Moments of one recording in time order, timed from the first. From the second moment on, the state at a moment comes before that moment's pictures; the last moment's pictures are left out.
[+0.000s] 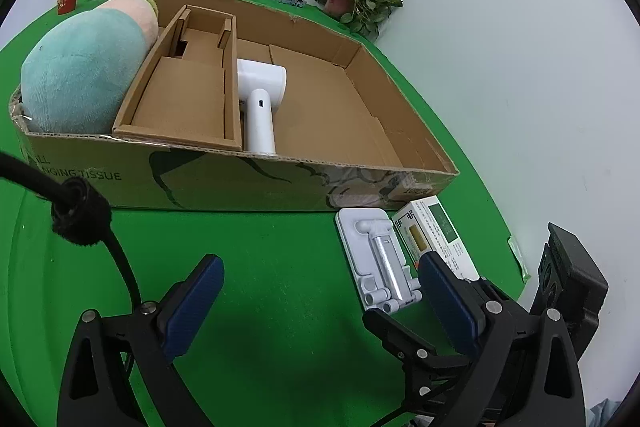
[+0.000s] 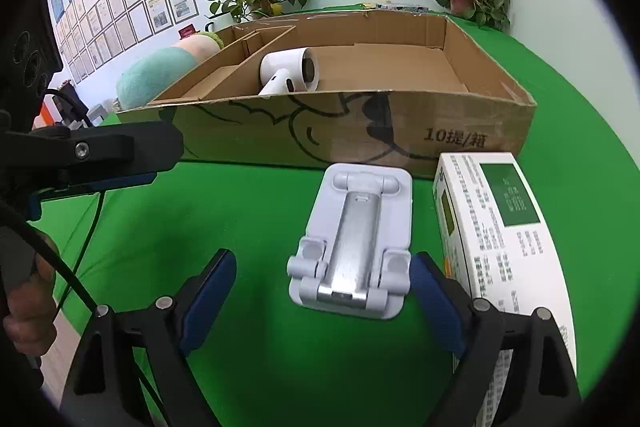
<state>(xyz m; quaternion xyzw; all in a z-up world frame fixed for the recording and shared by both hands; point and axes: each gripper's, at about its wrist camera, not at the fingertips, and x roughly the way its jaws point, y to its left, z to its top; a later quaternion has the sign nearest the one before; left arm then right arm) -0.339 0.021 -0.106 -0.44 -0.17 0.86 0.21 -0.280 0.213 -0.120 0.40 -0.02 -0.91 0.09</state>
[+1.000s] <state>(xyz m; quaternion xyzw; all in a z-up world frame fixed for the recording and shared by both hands) -0.351 0.030 -0.161 -0.53 -0.26 0.73 0.33 -0.258 0.193 -0.123 0.41 -0.02 -0.90 0.12</state>
